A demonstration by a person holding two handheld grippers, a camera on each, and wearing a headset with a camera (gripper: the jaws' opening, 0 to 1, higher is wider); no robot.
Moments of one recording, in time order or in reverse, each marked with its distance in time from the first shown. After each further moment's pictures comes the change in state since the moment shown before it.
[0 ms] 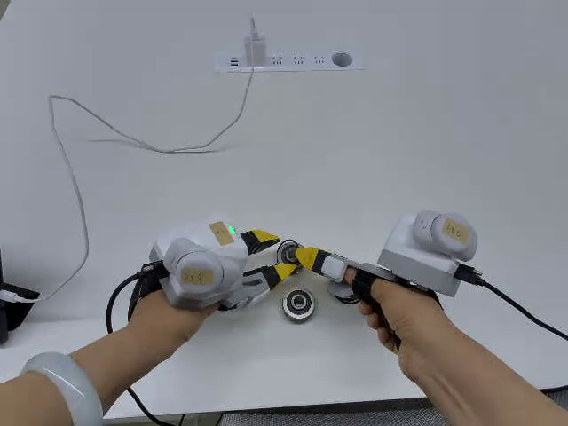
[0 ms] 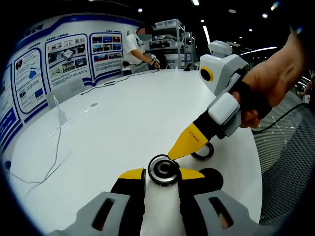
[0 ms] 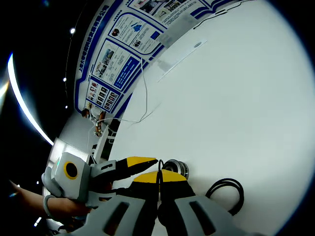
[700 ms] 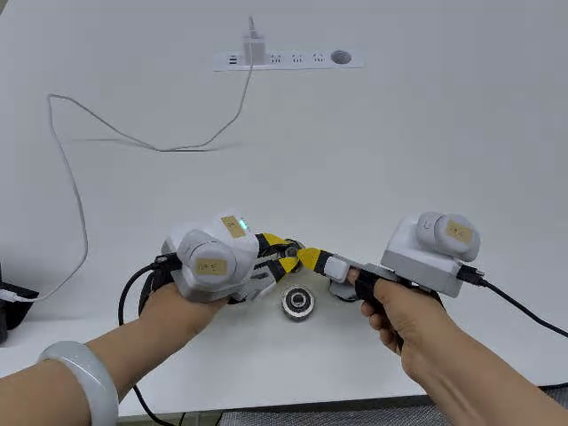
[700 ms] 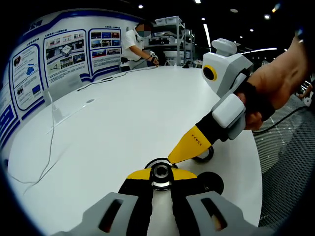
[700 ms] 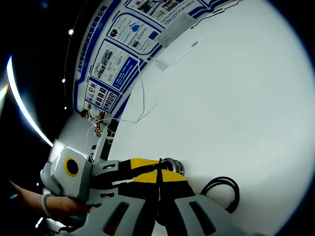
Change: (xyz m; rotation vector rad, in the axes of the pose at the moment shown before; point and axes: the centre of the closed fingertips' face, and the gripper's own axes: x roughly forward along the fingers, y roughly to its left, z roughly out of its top) left arm 0.014 -0.005 -0.001 -0.015 0.030 -0.024; right arm -0.001 -0.009 -0.002 0.010 0.002 -0.013
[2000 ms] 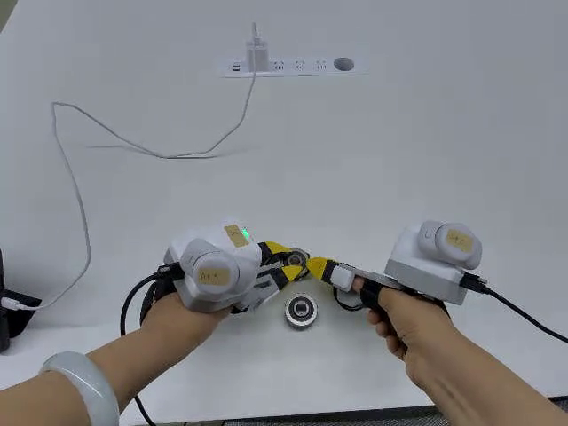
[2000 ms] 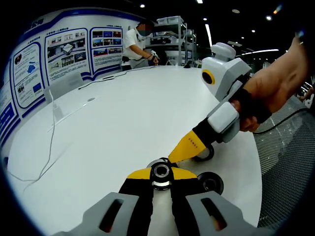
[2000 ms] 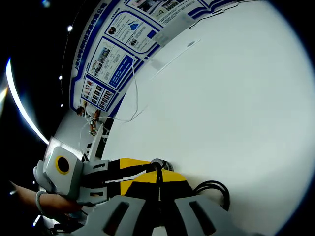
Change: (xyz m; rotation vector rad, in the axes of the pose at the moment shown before) left arm 0.000 0.001 -0.001 -0.014 0.005 0.006; right arm 0.004 -0.015 0.001 -0.016 0.009 -0.034
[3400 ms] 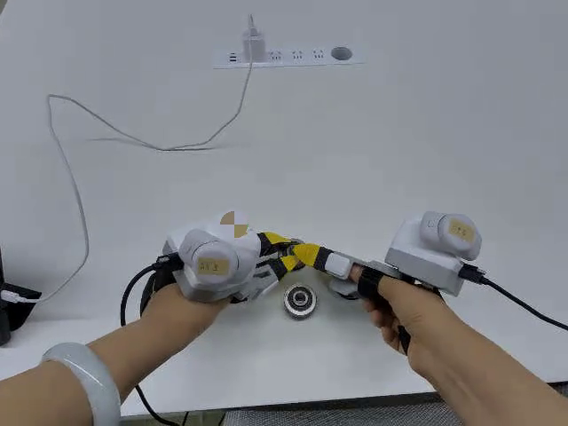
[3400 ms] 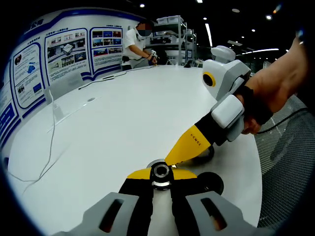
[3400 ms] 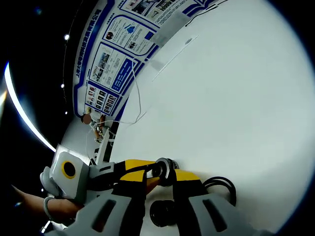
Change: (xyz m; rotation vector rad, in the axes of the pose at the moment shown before) left arm 0.000 0.001 0.000 0.002 0.004 0.005; right arm -0.002 0.006 -0.003 0.073 -0.005 0.056
